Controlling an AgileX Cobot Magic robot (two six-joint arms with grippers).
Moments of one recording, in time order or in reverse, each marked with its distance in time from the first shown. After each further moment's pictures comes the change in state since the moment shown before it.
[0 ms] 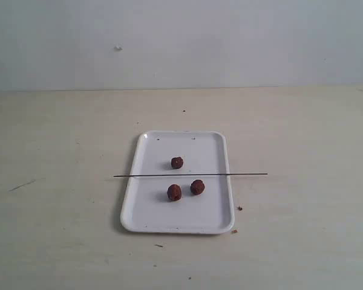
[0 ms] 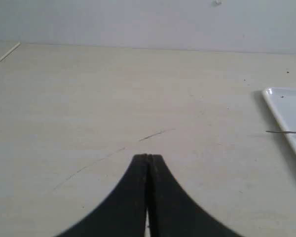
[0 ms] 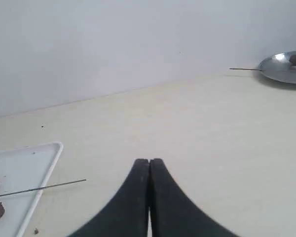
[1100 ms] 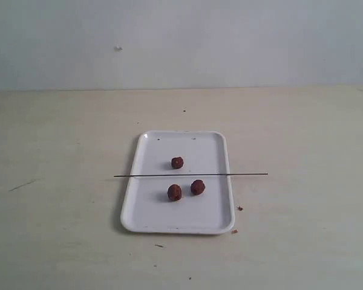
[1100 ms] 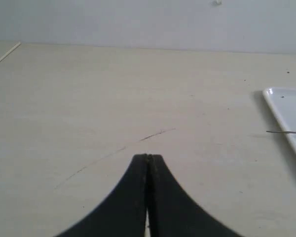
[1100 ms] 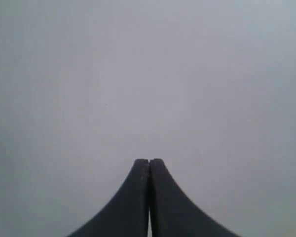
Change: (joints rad) left arm 0.000 0.000 0.000 0.000 0.000 0.000; right arm 0.000 0.184 -0.303 0.150 -0.398 0.181
